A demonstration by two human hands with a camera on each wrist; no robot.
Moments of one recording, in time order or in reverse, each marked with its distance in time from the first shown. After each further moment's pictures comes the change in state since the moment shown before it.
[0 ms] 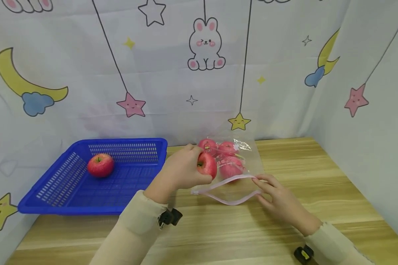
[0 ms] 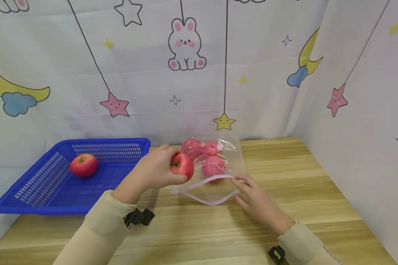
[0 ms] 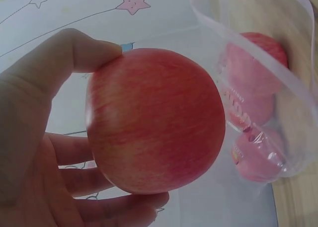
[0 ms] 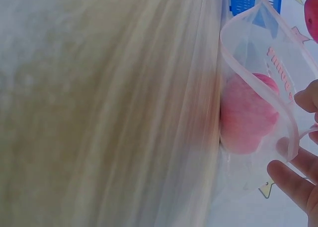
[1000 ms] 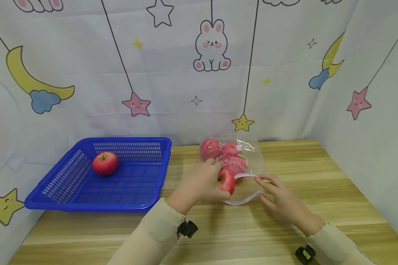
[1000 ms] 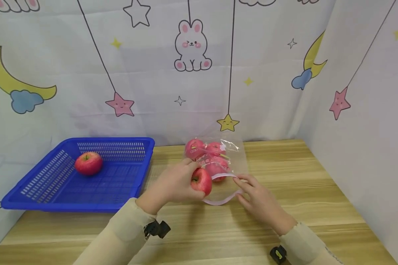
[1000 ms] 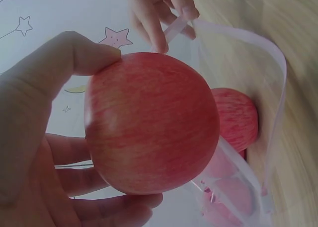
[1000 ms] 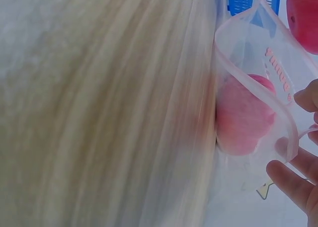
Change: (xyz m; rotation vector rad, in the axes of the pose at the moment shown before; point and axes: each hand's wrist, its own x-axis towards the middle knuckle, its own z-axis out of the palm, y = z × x) left_hand -0.005 0.023 0.034 0.046 -0.089 0.101; right_hand 0.003 -0.002 0.000 -0.011 -0.027 0.003
